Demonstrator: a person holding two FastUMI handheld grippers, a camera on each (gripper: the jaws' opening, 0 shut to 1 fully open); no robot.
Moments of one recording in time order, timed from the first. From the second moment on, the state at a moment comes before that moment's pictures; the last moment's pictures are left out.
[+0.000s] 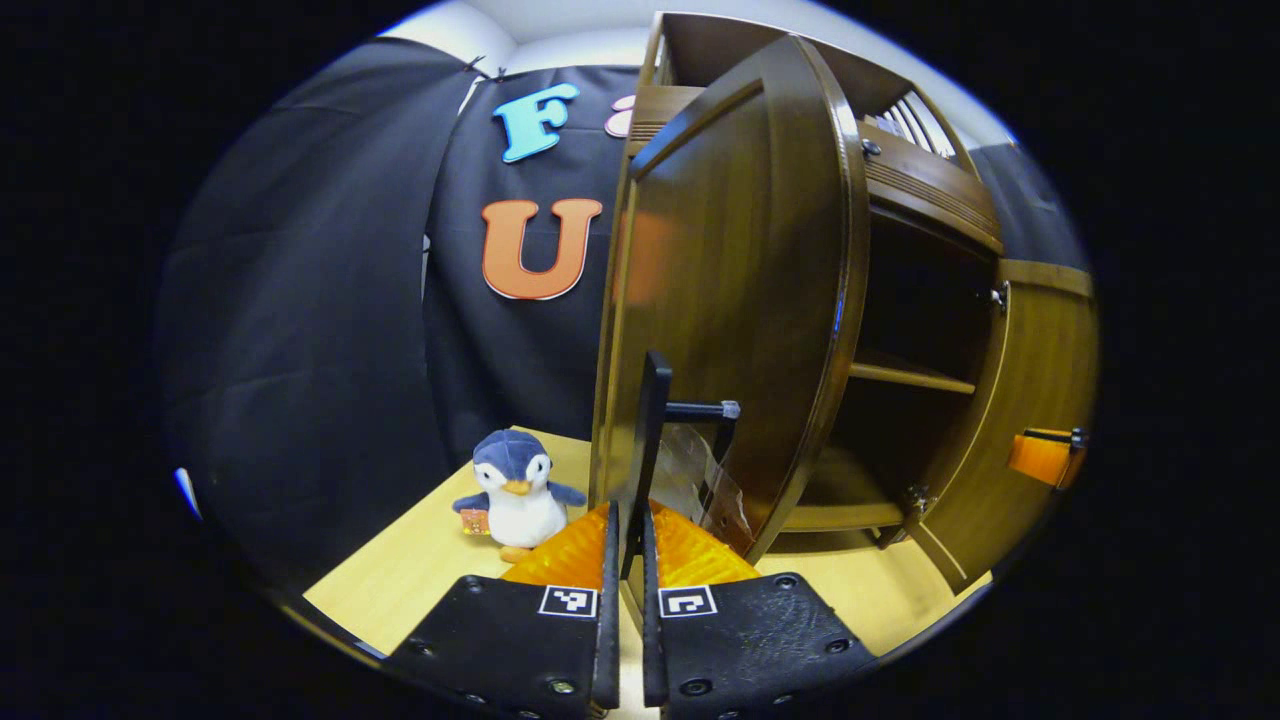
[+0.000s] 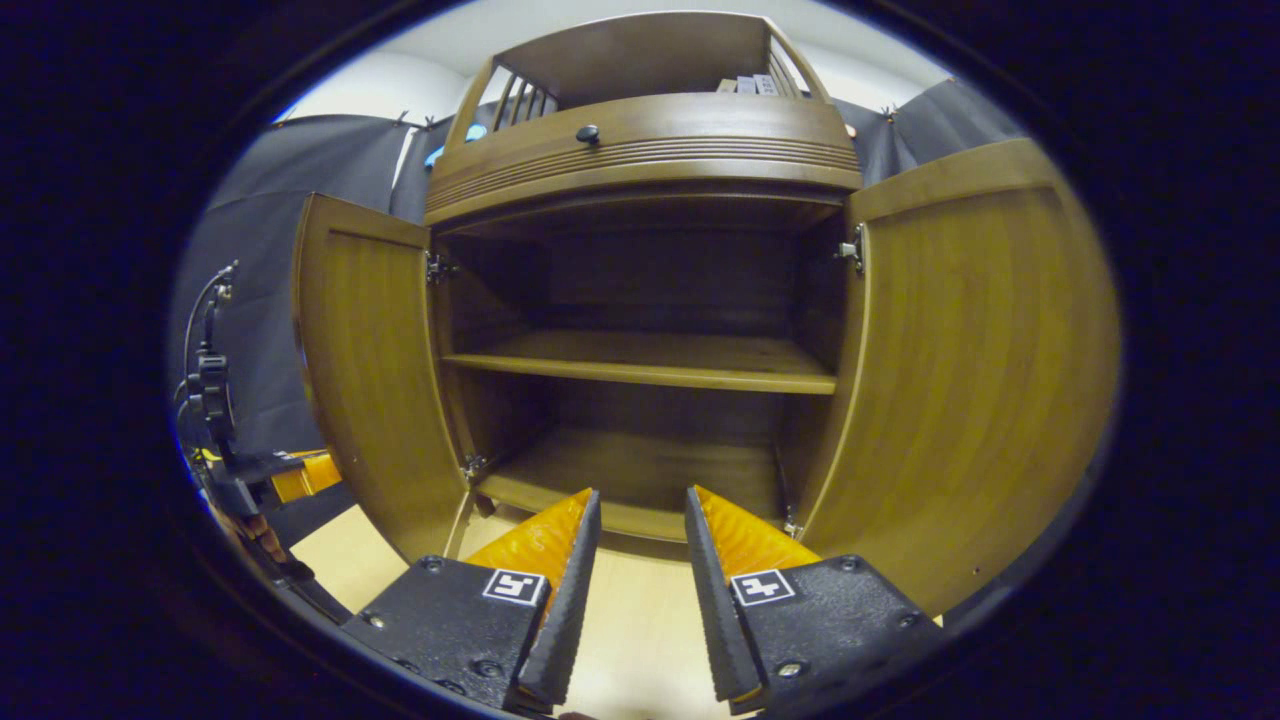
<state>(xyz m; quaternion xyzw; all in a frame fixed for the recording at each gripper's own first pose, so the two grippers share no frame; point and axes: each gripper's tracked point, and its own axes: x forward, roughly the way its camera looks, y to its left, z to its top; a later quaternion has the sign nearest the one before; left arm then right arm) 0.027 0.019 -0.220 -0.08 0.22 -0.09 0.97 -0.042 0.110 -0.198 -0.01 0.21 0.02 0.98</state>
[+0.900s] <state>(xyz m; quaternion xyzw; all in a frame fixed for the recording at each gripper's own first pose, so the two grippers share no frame) 0.028 0.138 -0.225 -0.05 0.22 -0.01 0.97 -0.032 0.151 -0.198 -0.02 0.22 0.05 0.97</state>
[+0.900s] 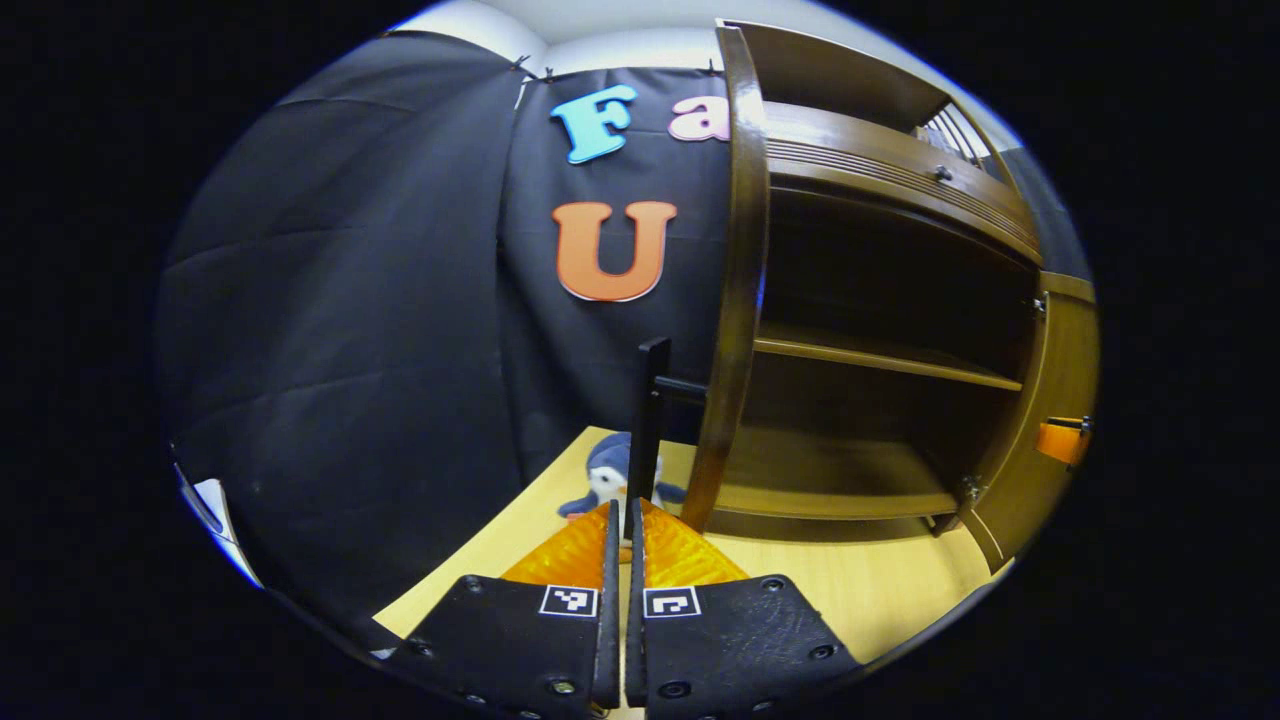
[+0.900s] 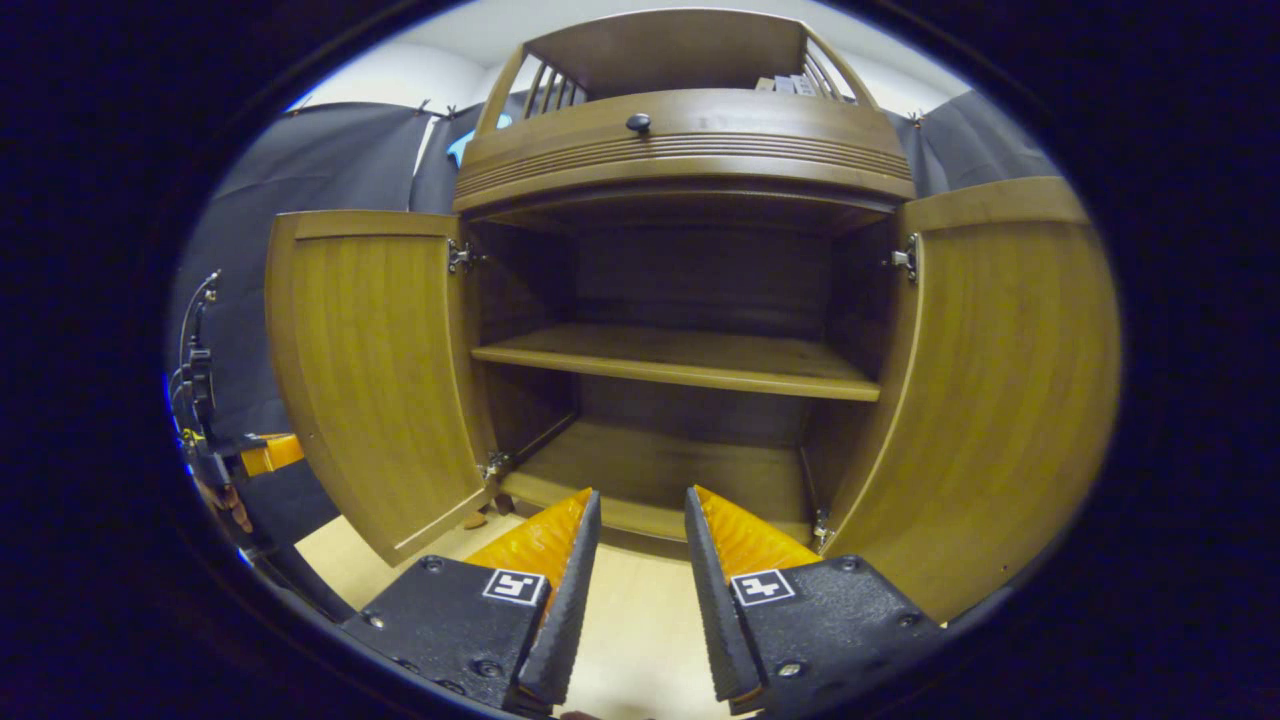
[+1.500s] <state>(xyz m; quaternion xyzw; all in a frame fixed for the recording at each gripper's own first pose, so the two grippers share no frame) 0.030 0.145 -0.176 0.01 0.19 0.05 0.98 -0.021 0.130 -0.161 -0.04 0.18 0.01 0.98</state>
